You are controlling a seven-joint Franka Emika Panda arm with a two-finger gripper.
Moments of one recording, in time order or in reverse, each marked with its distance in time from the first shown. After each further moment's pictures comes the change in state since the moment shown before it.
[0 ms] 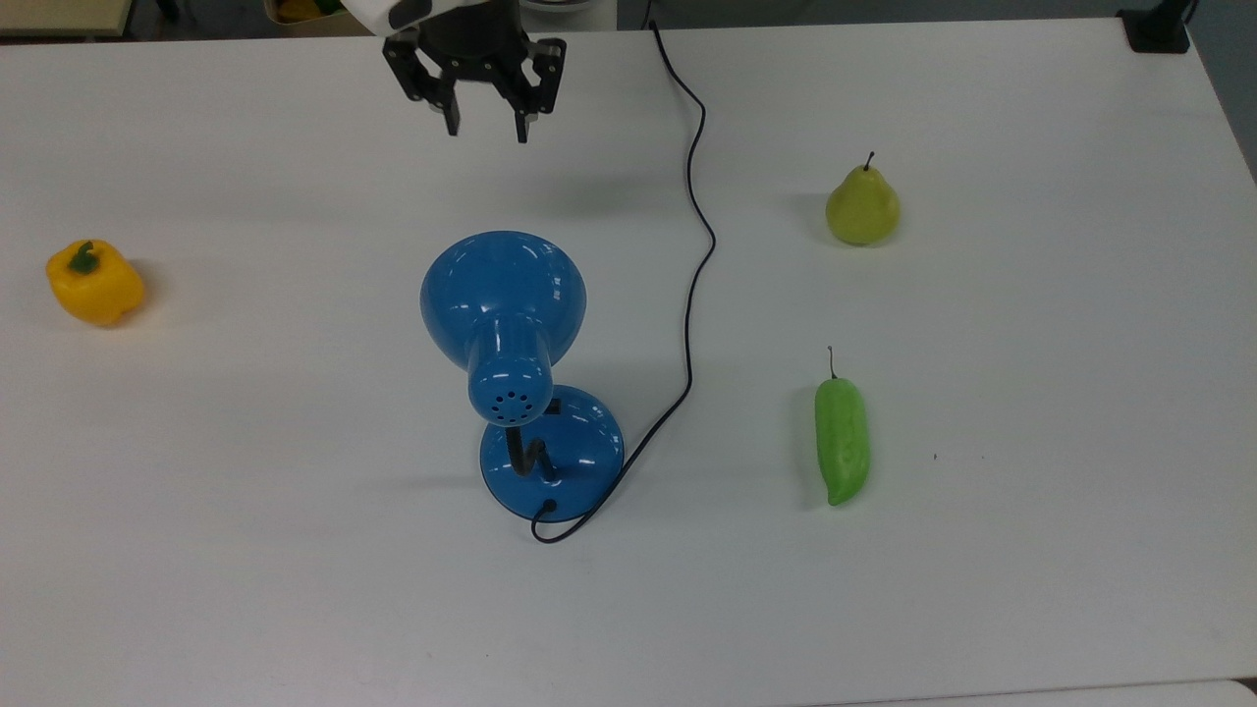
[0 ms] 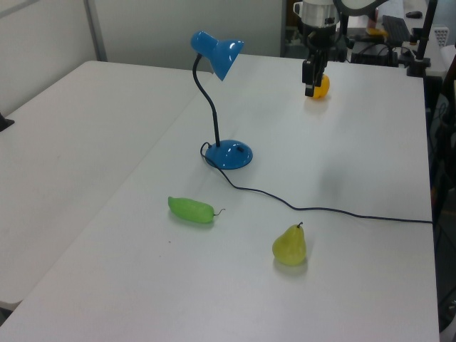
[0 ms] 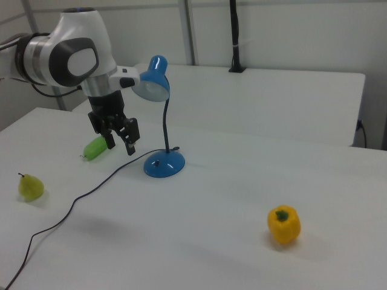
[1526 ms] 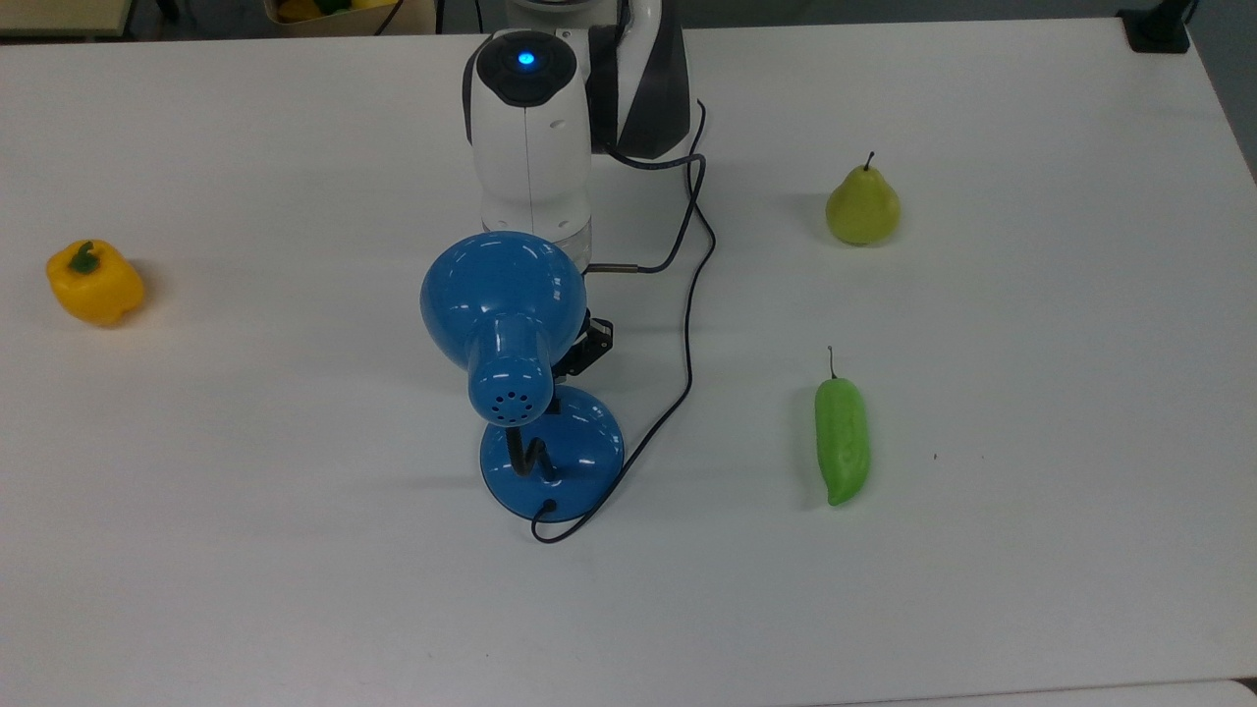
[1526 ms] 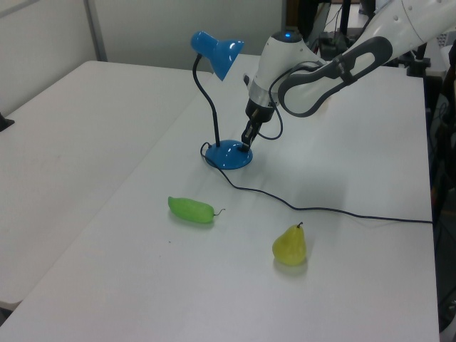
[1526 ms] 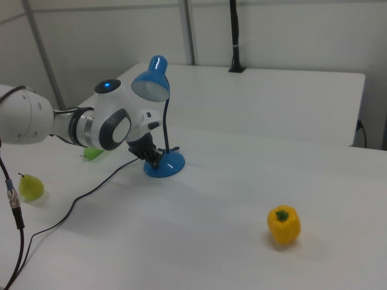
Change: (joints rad) arm 0.060 0.481 0.004 0.094 0.060 0.684 -0.036
